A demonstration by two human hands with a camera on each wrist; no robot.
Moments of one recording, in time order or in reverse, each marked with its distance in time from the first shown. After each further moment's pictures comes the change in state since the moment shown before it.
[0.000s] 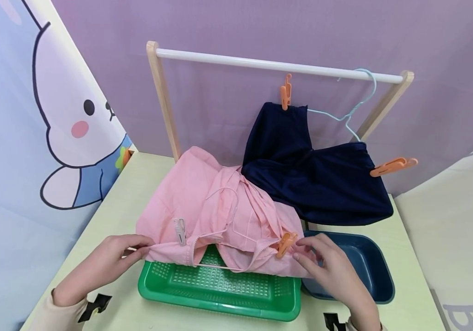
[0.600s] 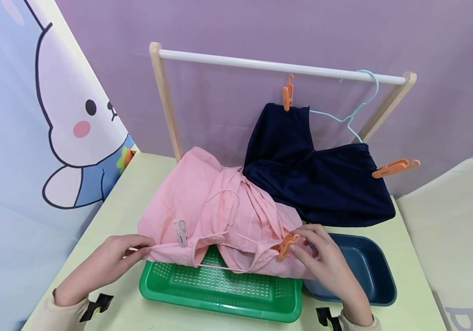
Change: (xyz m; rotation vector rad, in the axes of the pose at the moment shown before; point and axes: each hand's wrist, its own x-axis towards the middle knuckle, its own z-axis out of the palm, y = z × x) left_hand -0.001 -0.001 0.001 -0.015 0.001 -0.010; right_hand 0.014 -0.006 0.003 0.183 0.026 -0.041
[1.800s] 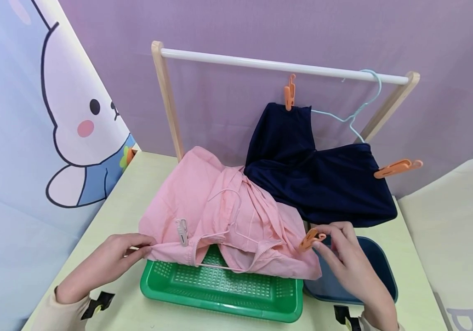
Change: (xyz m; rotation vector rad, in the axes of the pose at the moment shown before) left_hand 0.001 -0.001 -0.002 -0.018 -0.029 0.000; right_hand -0.008 0.006 -0.032 -0.155 0.025 -0.025
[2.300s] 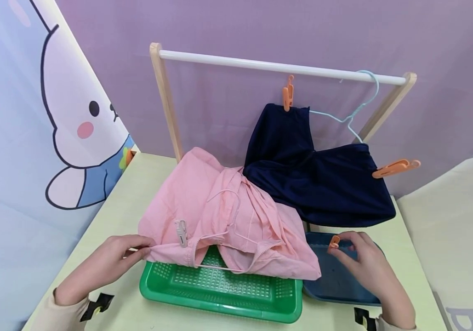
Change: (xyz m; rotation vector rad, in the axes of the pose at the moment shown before) left_hand -0.001 0.002 0.000 0.007 0.006 -0.004; right_hand -0.018 0.053 -0.015 -0.213 -0.086 0.234
